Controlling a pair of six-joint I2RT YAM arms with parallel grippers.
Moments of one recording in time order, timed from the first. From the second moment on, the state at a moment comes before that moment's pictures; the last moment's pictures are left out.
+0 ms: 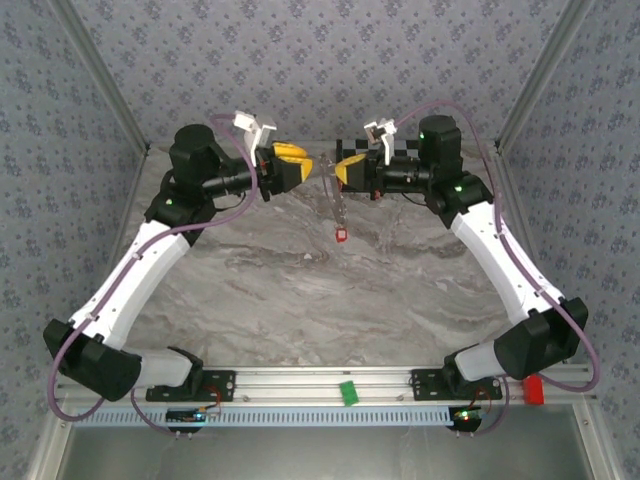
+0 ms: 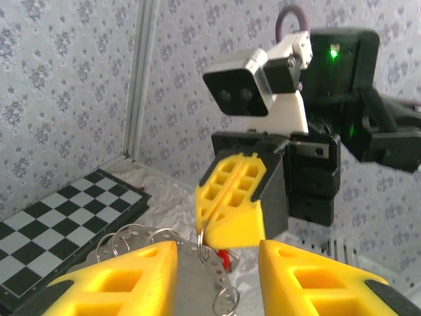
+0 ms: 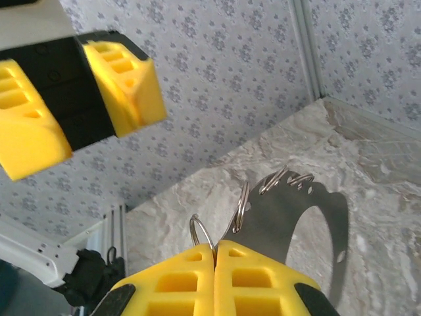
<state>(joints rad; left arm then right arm) -0.47 1.31 1.41 -0.16 0.77 -0.21 0.38 1.41 1.47 -0.35 -0.90 0.11</state>
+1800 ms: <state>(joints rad) -0.55 1.42 1.51 -0.68 0.71 0.25 0.61 1.44 1.63 -0.83 -0.53 -0.52</state>
